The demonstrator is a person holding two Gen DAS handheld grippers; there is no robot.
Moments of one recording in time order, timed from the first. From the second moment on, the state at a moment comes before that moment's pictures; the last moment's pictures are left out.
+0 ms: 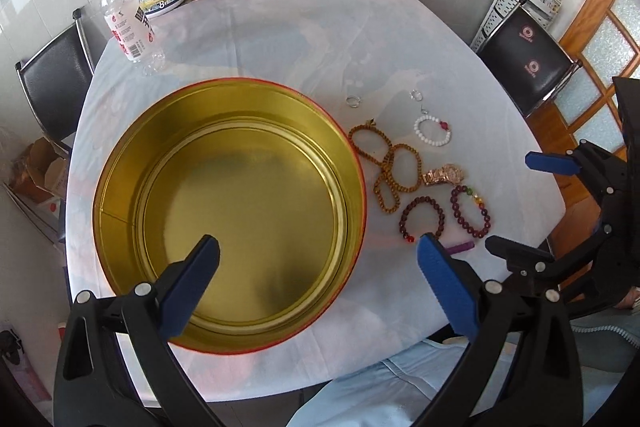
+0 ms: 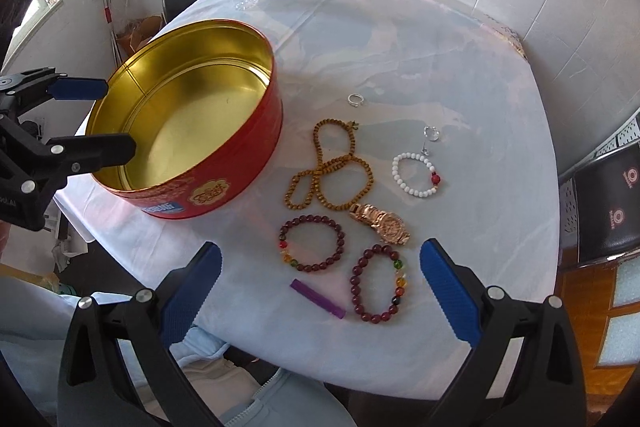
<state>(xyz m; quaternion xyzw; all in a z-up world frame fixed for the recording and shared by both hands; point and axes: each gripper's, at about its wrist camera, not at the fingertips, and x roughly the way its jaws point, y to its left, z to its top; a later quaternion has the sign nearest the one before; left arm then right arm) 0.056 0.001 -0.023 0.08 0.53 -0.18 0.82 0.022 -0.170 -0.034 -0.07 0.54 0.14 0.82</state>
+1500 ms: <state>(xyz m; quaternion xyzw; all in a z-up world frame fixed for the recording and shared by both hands) 0.268 -0.162 -0.164 0.22 0.64 -0.18 0.72 0.221 -0.275 -0.162 -0.06 0.55 0.16 0.81</state>
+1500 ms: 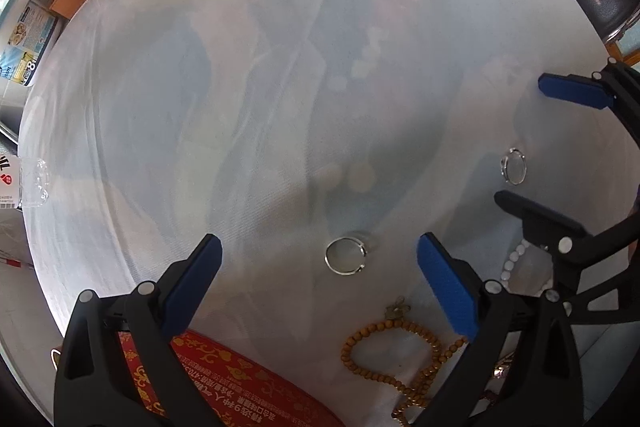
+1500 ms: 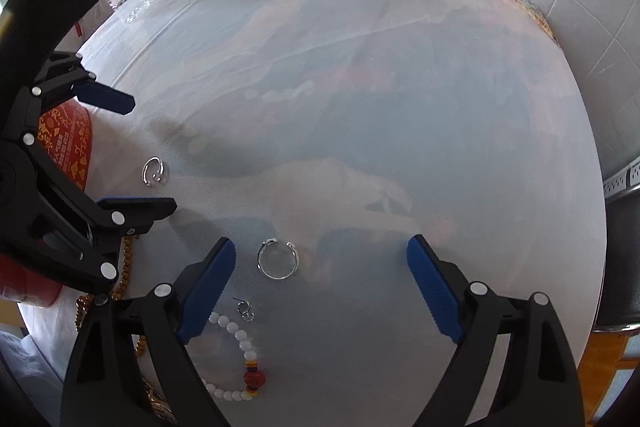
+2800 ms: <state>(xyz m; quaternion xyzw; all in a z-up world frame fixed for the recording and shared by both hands) 0.292 -0.083 -0.147 0.06 0.65 -0.19 0.73 0.209 -0.298 -0.142 0.03 0.54 0.19 0.82</state>
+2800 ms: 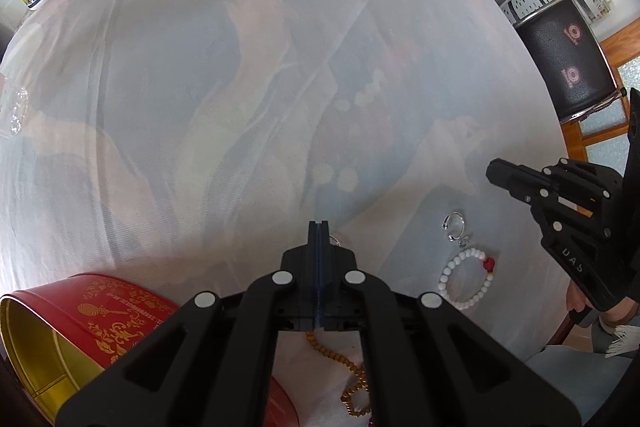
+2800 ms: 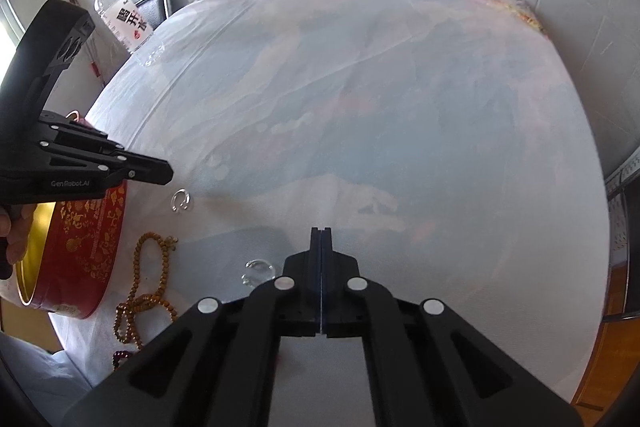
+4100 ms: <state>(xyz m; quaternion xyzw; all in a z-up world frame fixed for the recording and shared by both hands) 0.259 -0.153 -0.145 0.14 0.62 -0.24 0.73 0.180 -0.263 -0.145 -0.07 0.49 0.27 0.82</state>
